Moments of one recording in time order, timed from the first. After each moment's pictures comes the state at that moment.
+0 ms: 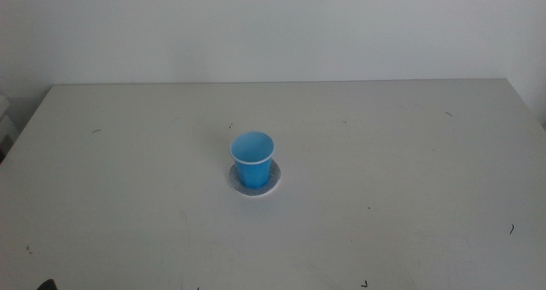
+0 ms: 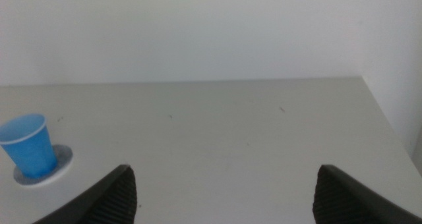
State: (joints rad) left arm -0.07 -0.01 0.03 0.07 0.37 -0.15; right arm 0.20 0.20 -0.24 -0.18 0.31 0.30
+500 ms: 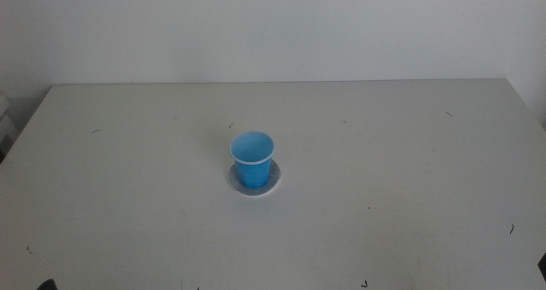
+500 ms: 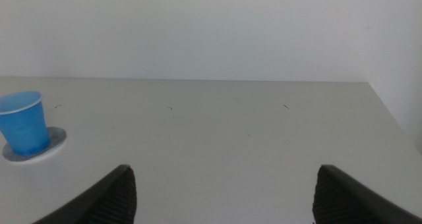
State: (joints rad) left arm -0.07 -0.01 0.03 0.07 0.37 -0.15; right arm 0.20 0.02 0.01 -0.23 0.17 0.31
